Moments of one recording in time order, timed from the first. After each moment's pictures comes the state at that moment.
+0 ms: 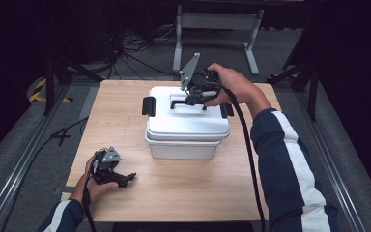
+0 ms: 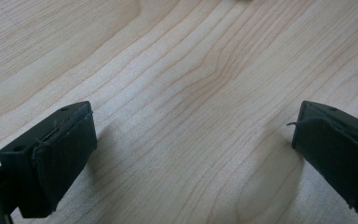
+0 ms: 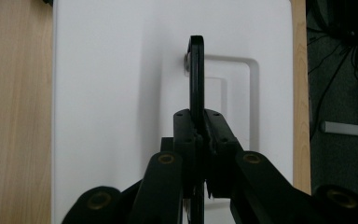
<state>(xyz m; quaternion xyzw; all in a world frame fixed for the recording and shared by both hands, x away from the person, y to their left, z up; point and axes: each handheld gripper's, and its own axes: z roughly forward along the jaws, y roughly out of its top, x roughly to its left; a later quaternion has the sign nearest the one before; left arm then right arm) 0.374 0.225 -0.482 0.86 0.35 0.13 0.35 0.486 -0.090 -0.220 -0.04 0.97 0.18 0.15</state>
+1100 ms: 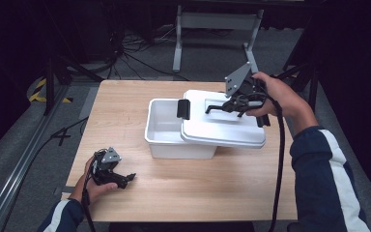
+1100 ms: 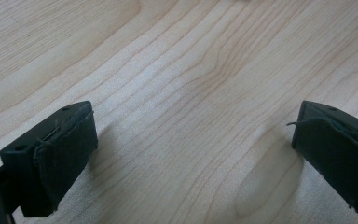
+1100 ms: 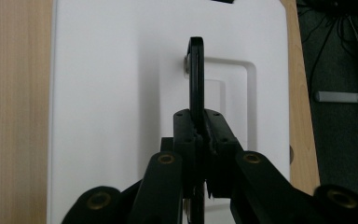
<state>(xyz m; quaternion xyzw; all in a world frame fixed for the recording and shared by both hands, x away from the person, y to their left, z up) 0.372 0.226 -0.482 0.86 0.35 0.13 0.35 0.452 -0.192 -0.215 0.01 0.97 0.19 0.17</state>
